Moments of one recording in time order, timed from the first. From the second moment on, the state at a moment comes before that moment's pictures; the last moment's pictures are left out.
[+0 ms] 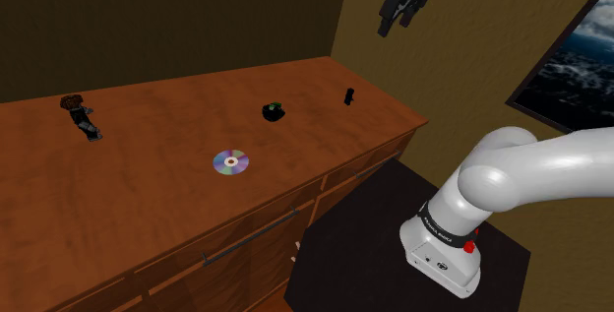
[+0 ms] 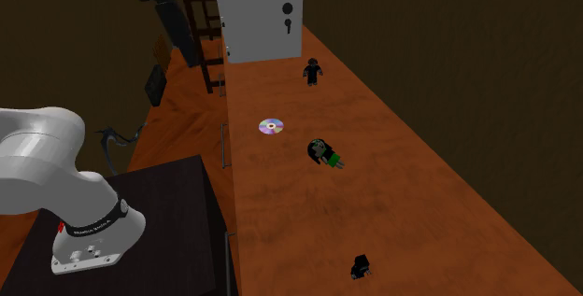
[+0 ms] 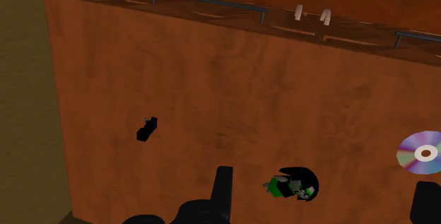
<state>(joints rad) -0.02 -0.81 0.06 -2.28 -0.10 1.66 0.00</state>
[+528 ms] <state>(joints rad) -0.04 -0.60 0.07 -2.25 -0.07 1.78 0.09</state>
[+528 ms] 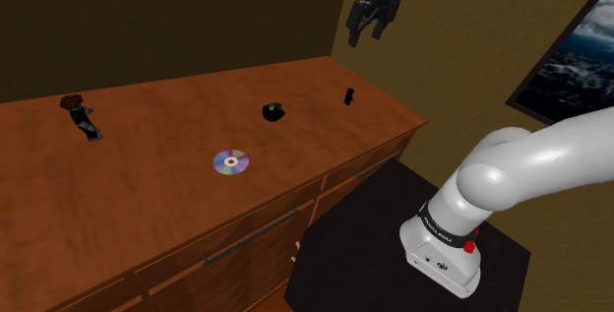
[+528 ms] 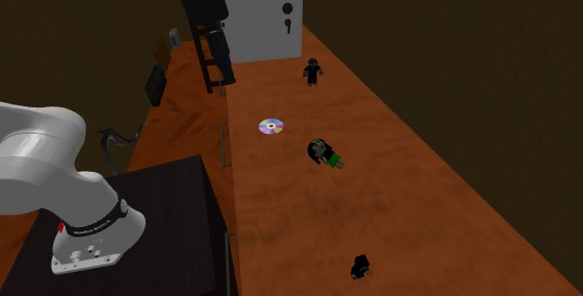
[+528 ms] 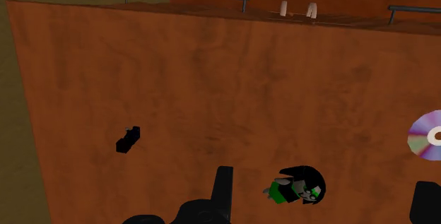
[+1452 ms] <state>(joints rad) -0.08 -0.06 0.08 -2.03 0.00 1.97 0.28</state>
